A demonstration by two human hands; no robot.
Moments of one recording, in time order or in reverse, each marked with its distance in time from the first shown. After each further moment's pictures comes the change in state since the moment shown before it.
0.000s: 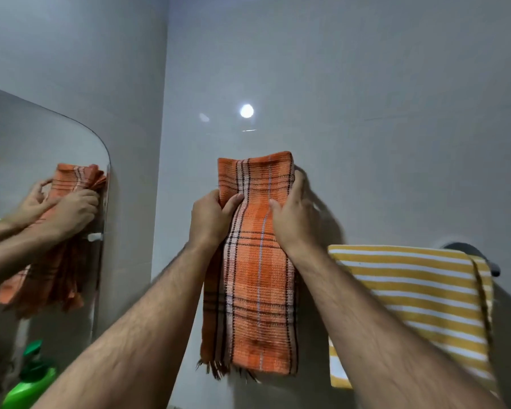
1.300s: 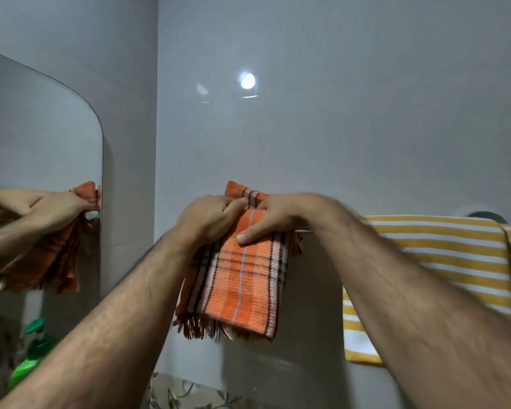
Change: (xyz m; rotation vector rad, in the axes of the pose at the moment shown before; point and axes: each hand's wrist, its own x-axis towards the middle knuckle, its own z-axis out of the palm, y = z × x) left_hand -0.028 -0.013 -0.030 0.432 -0.456 0.218; right_hand 0.016 -0.004 0.007 -0.245 -1.127 0.025
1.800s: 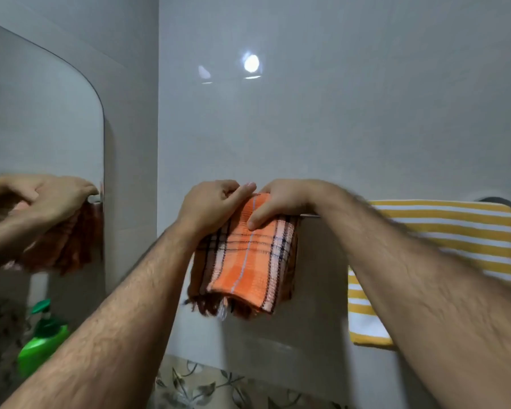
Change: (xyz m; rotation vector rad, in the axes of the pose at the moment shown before) left_hand -0.008 -0.008 0.011 -0.125 0.117 -0.033; right_hand 0.002 0.003 0.010 0.149 -0.007 -0.059
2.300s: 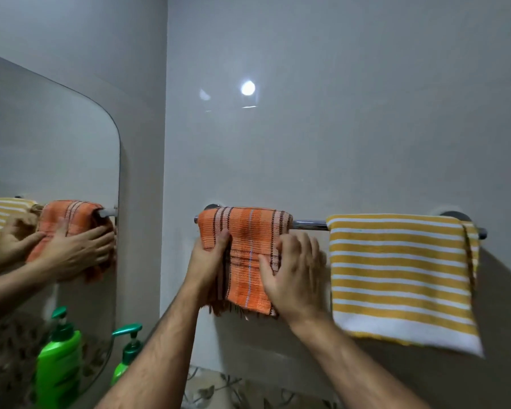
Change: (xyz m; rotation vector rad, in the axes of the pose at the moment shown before) left_hand -0.079 -0.003 0.040 -0.990 0.069 -0.425; right_hand -0.066 0.030 0.132 -0.307 1.310 -0.122
